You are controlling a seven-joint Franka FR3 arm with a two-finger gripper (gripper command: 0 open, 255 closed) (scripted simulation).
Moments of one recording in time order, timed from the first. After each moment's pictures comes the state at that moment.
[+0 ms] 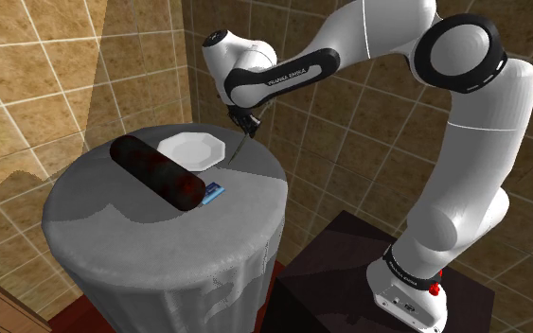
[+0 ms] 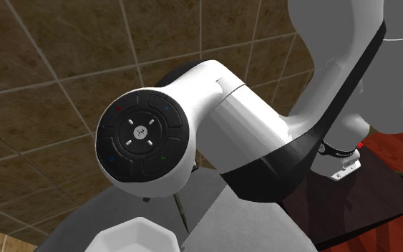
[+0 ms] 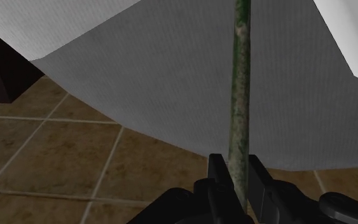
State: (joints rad) arm -0.31 0.35 0.62 -1.76 -0.63 1.84 1.96
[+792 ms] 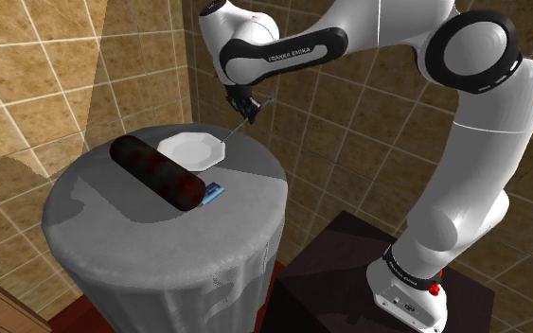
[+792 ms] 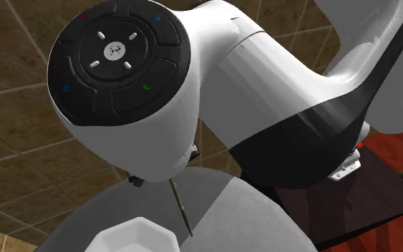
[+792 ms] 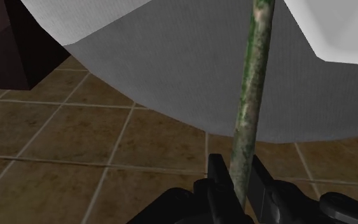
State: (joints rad) arm -0.30 0.30 0.64 -1.67 -0.57 1.73 1.89
